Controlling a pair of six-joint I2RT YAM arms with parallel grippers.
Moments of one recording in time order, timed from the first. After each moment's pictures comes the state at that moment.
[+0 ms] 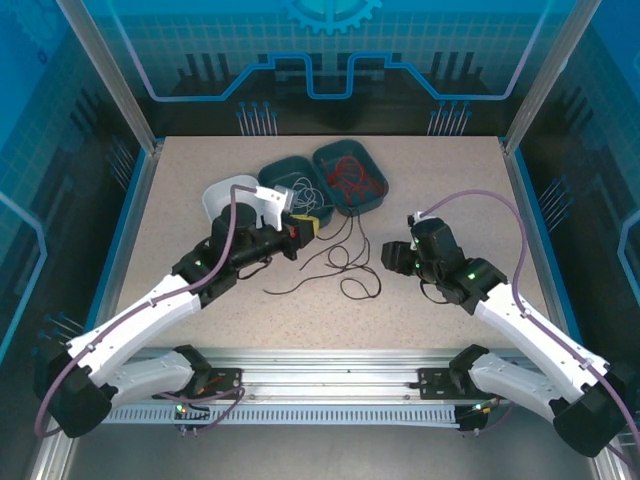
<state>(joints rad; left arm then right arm) -0.64 1.05 0.91 -0.13 0.16 -0.42 0.57 0.95 0.81 -0.60 0.10 0.56</state>
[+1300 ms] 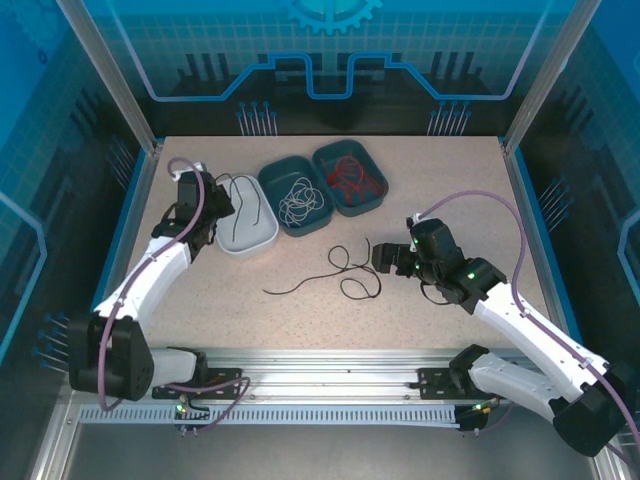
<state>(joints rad) -0.08 1.30 0.93 -0.24 -0.18 -0.51 0.57 0.96 0.81 -0.64 0.11 0.55</state>
